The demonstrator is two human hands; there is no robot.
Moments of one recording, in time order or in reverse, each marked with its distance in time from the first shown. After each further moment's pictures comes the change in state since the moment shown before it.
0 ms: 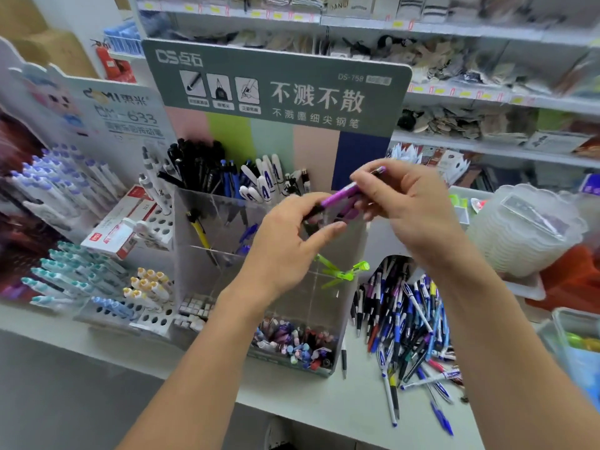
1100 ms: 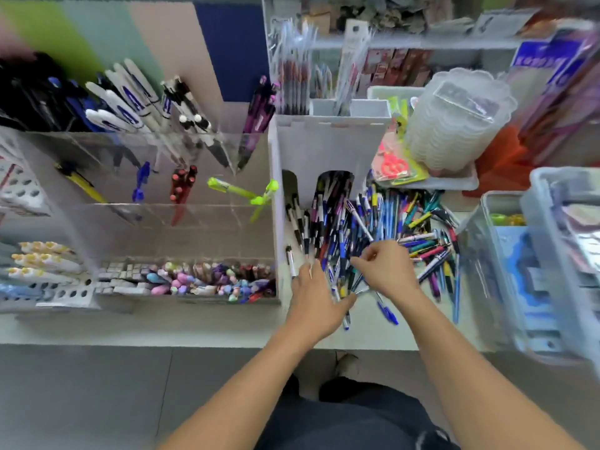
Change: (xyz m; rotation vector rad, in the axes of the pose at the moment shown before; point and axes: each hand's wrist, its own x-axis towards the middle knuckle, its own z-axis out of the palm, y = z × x) left_hand -0.146 -0.051 0.221 0.194 -0.569 -0.471; right_hand -0.162 0.177 -0.073 -0.695 0.106 0.873
